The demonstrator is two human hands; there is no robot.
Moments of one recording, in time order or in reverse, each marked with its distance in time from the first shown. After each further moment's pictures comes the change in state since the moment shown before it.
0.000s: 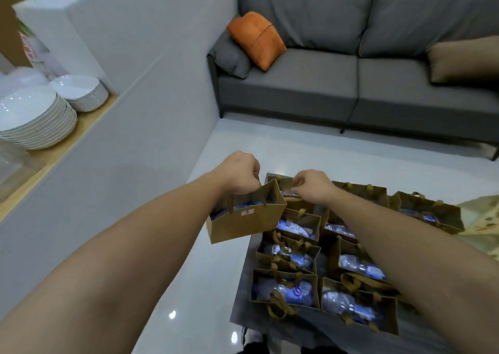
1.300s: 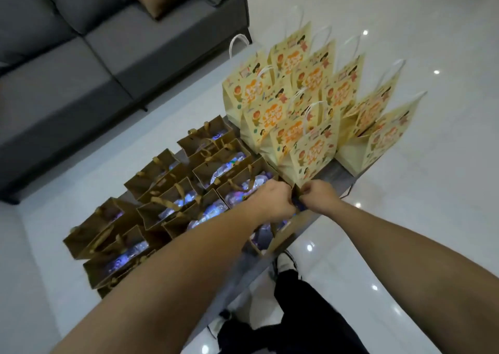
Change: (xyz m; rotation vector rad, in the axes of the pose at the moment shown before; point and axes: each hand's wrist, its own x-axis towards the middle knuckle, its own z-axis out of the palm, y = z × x) left_hand -0.043 0.467 0.341 0.315 -0.675 0.754; right_hand -0.354 0.438 0.019 0.599 0.299 0.941
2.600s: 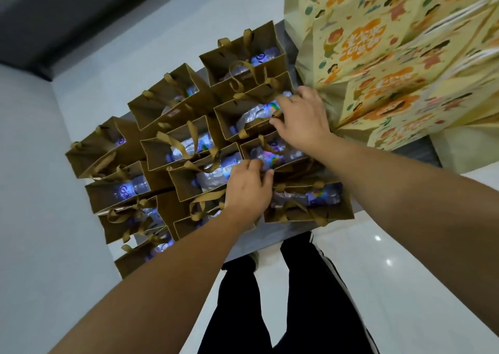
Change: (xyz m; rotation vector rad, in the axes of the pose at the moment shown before) left_hand 0.048 -0.143 0.082 -0.336 0.377 -0.584; right_hand 0.175 -0.129 0.086 -0.561 0.218 -0.756
